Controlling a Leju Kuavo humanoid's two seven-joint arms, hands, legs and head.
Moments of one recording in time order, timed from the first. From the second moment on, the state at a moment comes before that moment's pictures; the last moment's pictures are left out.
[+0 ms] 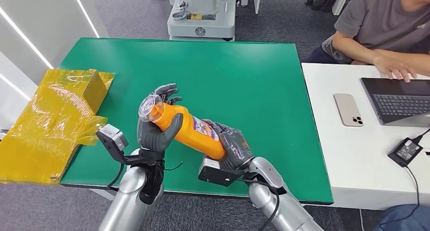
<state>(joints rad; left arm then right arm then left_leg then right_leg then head) -0.27 -0.22 -0.35 -1.29 0.17 -0.04 -0.54 -0.43 0.03 0.66 -0.92 0.74 -0.15 -0.39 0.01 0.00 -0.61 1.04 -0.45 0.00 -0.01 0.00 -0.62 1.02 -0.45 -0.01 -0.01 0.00</state>
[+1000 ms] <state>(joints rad) -0.33 -0.22 -0.36 -1.29 0.15 -0.04 -0.52 -0.38 0.03 0.63 -1.01 0.67 -0.25 -0.41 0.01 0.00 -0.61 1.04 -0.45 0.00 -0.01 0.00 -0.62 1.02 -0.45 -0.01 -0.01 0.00</state>
